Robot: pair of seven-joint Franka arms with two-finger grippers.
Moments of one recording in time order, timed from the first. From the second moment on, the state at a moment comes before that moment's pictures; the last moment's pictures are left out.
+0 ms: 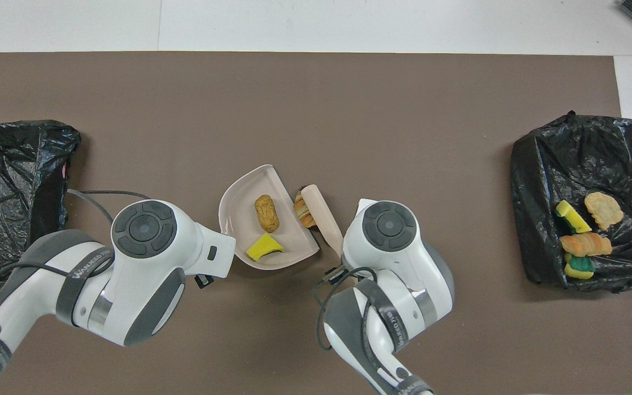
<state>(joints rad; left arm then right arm) -0.39 -0.04 -0.08 -2.24 0.07 2.09 0.56 0.49 0.18 0.11 -2.10 0.13 2.15 -0.01</state>
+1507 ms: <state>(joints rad) -0.20 -0.20 -0.05 -2.18 0.07 1.98 0.56 0.47 -0.09 0.13 -2.13 0.18 1.77 0.34</state>
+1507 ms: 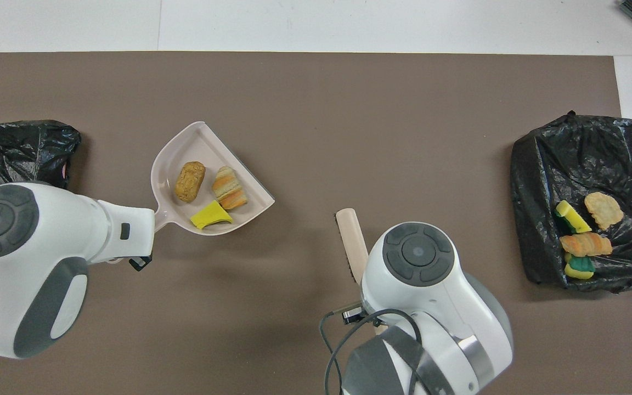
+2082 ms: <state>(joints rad) 0.18 -0.20 -0.03 -2.02 0.05 1.79 0.84 0.73 -0.06 0.14 -2.31 0.29 2.06 0.63</state>
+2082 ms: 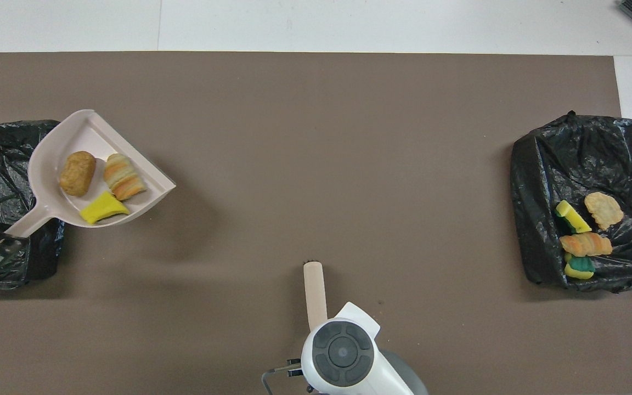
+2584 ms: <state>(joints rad) 0.50 -0.11 -0.02 -1.89 0.06 1.75 1.07 0.77 0.02 0.14 -2.30 0.29 2.13 0.68</state>
